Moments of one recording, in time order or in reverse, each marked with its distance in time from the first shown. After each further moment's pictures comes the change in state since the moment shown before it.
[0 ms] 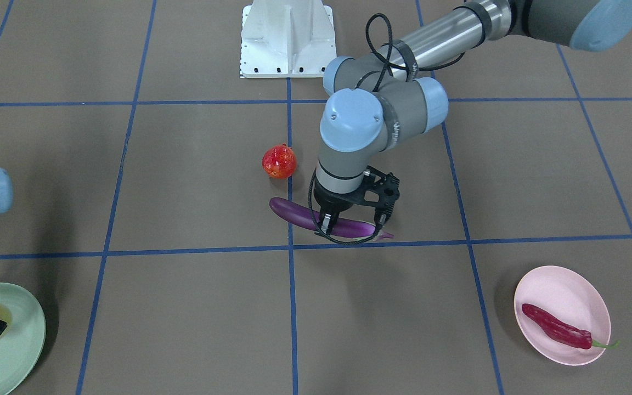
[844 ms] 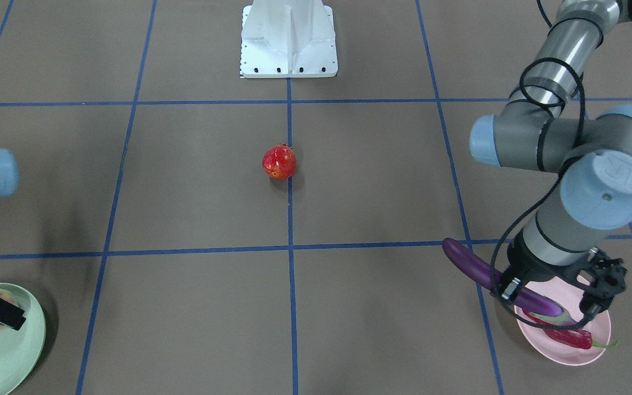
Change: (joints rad) left arm -0.308 0.181 0.130 -0.062 -0.065 0.762; right arm -0.019 -0.027 0.221 -0.027 0.055 0.015
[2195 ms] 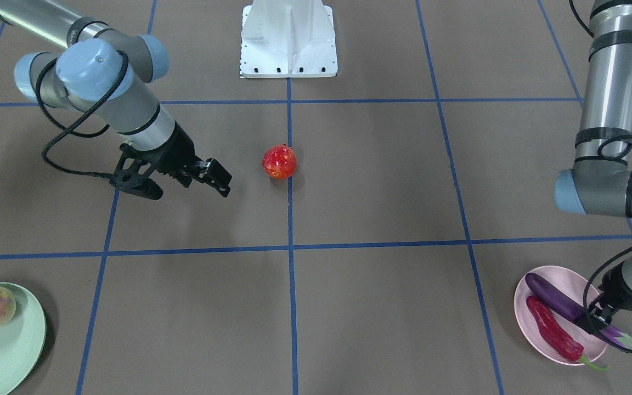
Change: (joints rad) left arm -0.073 0.032 0.296 -0.242 -0.019 0.139; right arm -0.475 -0.030 0.454 -0.026 -0.134 0.671
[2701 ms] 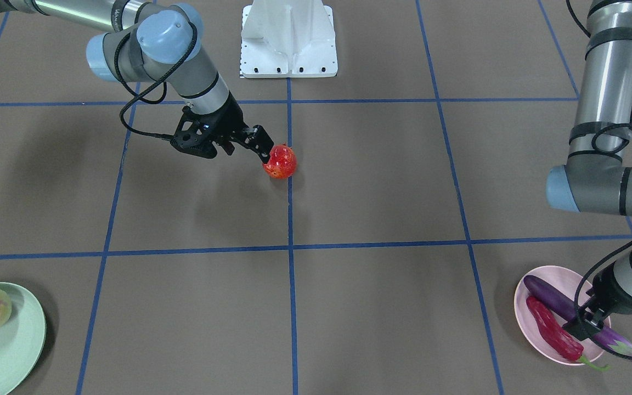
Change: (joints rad) left arm 0.006 -0.010 -0.067 0.010 -0.016 -0.065; right arm -0.165 0.006 0.030 0.000 -0.139 0.118
